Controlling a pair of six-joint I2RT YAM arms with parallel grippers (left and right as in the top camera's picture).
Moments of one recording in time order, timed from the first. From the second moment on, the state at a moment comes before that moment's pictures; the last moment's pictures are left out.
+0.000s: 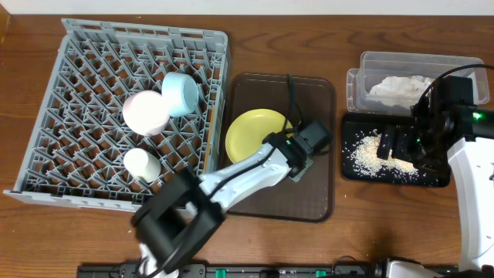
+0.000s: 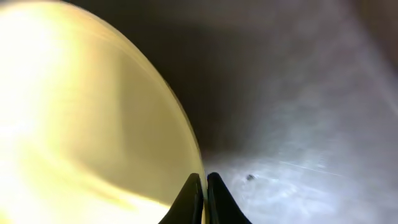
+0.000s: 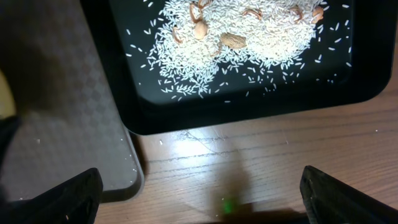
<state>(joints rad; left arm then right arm) -0.90 1.90 1.30 -0.63 -0.18 -0.19 -0.14 1.40 1.26 -1.30 -0.06 0.17</state>
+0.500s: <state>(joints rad) -0.83 1.53 1.30 -0.63 -0.11 -0.19 -0.14 1.40 1.26 -1.30 -0.06 0.17</state>
